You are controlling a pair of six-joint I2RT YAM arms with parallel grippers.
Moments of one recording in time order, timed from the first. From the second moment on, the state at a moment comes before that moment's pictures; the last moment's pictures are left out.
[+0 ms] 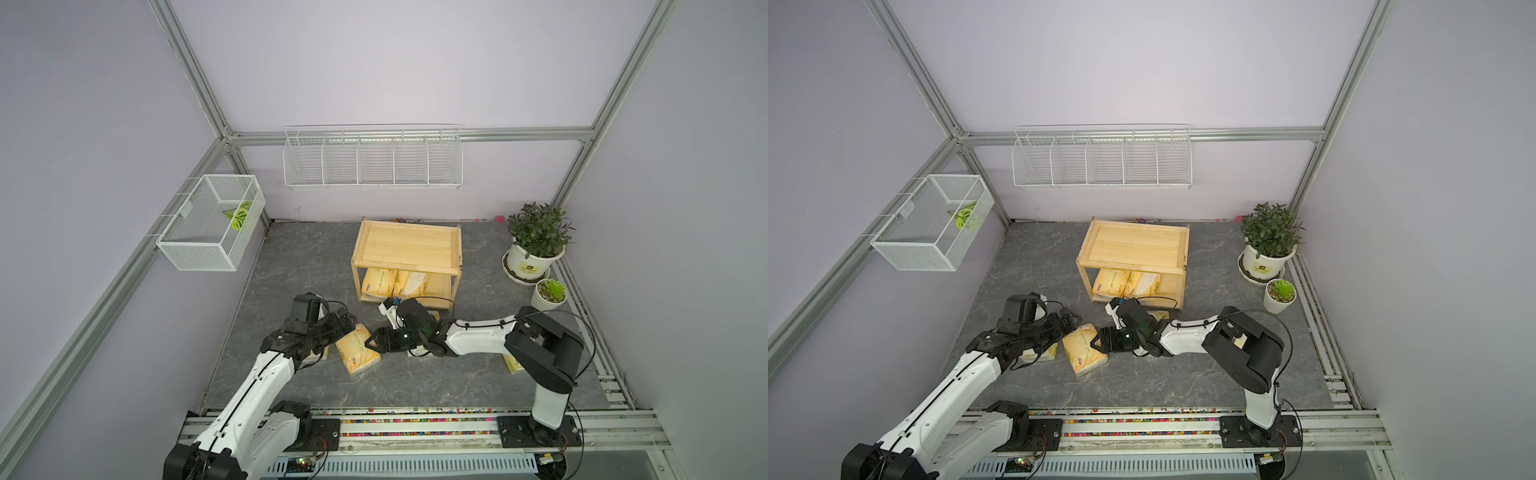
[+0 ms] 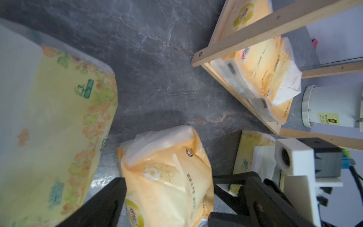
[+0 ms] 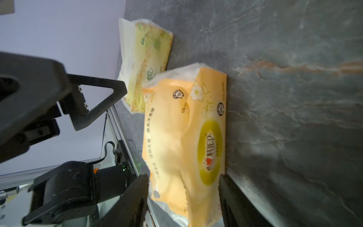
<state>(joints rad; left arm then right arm) -0.27 0.93 0.54 -0.52 0.27 -0.75 0.97 1.87 0.94 0.23 -0.41 0.85</state>
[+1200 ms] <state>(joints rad) -0.37 0.92 0.30 -0.23 0.21 -0.95 0.95 2.08 0.94 0.67 -0.73 0.97</state>
